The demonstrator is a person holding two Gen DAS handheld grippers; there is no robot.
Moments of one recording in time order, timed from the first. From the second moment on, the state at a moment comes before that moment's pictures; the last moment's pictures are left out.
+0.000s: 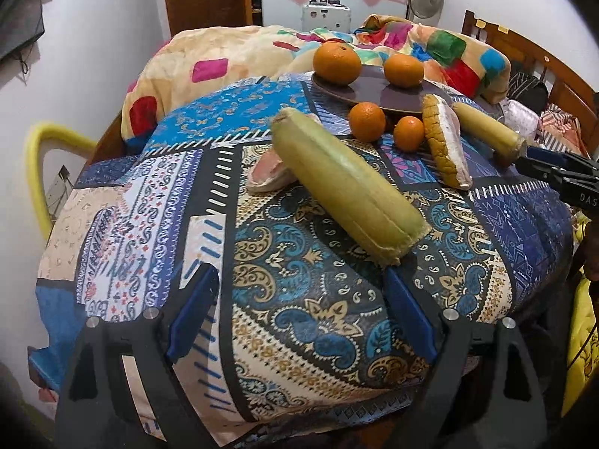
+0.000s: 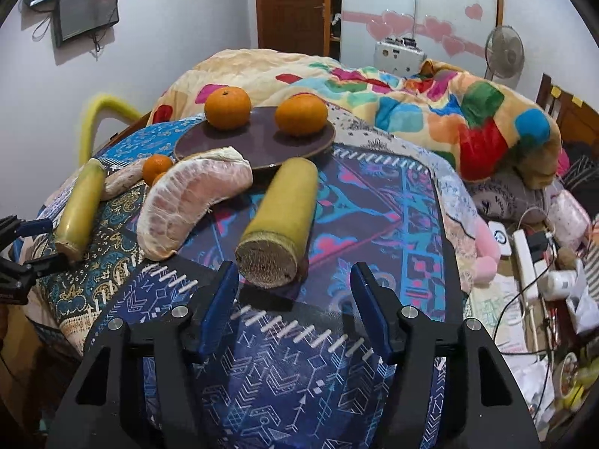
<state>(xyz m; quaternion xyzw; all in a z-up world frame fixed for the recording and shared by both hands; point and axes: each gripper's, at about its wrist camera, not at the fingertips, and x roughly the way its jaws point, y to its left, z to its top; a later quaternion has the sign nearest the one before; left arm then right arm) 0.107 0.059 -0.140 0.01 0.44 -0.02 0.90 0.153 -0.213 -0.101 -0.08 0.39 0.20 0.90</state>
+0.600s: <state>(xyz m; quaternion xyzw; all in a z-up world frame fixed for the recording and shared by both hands) 0.139 0.052 -0.114 -0.04 0.41 -0.02 0.91 0.164 -0.194 -0.089 -0.07 0.37 0.22 0.90</state>
